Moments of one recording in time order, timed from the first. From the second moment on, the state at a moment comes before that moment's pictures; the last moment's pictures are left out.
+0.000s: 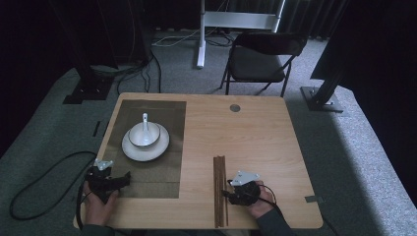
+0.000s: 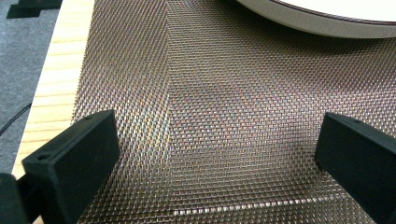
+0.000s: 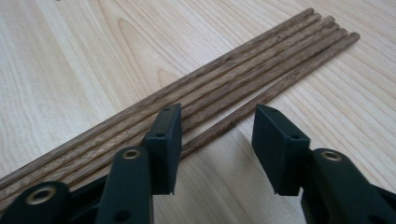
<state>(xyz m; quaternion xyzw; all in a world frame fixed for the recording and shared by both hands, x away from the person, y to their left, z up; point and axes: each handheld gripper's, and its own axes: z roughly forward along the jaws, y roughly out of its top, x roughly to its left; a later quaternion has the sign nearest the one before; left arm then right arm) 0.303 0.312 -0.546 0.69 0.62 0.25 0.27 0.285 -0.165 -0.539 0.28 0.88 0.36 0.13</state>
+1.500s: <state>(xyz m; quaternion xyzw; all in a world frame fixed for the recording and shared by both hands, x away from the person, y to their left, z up) 0.303 0.312 -0.546 0.69 0.62 0.25 0.27 0.305 -0.189 -0.537 0.42 0.83 0.32 0.19</state>
